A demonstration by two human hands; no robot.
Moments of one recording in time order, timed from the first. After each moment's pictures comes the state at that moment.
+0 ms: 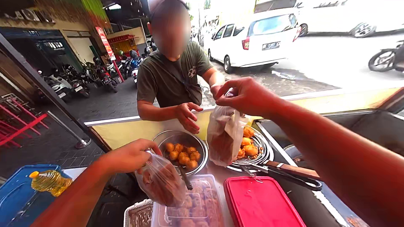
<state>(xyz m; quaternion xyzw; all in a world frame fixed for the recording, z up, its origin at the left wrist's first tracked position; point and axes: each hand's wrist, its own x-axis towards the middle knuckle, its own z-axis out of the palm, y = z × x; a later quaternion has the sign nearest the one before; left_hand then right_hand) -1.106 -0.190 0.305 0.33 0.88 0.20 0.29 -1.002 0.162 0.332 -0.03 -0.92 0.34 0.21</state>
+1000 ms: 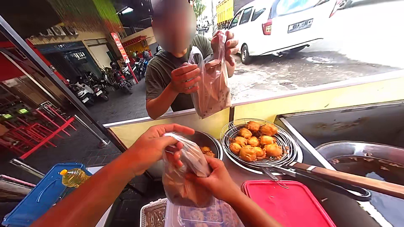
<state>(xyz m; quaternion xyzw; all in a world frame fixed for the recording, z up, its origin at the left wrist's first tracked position) -1.068 -0.155 0.328 0.33 0.71 0.54 0.29 -0.993 0.012 0.132 0.11 -0.67 0.69 0.23</state>
